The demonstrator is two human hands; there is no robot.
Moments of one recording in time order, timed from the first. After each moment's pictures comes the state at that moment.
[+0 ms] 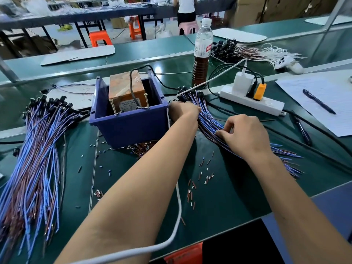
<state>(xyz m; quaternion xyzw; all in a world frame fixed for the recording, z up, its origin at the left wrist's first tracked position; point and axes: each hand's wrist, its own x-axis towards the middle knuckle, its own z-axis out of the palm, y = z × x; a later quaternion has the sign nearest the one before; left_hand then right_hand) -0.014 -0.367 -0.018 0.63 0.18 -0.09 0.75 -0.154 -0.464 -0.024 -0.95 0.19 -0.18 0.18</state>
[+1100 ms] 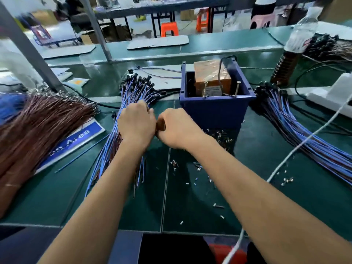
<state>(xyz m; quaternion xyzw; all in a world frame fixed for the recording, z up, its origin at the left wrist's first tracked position) -0.072 -0.046 -0.005 0.97 0.12 0.18 0.11 -0.093 -0.174 0.010 -0.94 -0.20 0.00 0.28</state>
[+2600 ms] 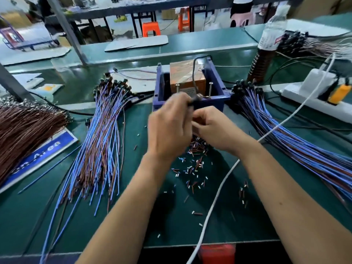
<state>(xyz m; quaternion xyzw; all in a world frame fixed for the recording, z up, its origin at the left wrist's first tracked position) -0.095 -0.155 -0.005 0.81 -0.22 0.44 0.32 -0.096 -0.309 -0.003 -0.86 -0.18 0.00 0.47</state>
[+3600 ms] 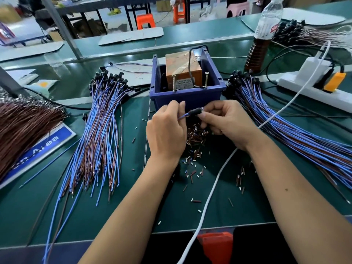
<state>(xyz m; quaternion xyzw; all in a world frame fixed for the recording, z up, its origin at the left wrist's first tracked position) -0.113 -0.169 -0.028 0.88 -0.10 0.37 0.29 -0.101 -0.342 -0.034 -0.71 -0.08 0.01 0.70</state>
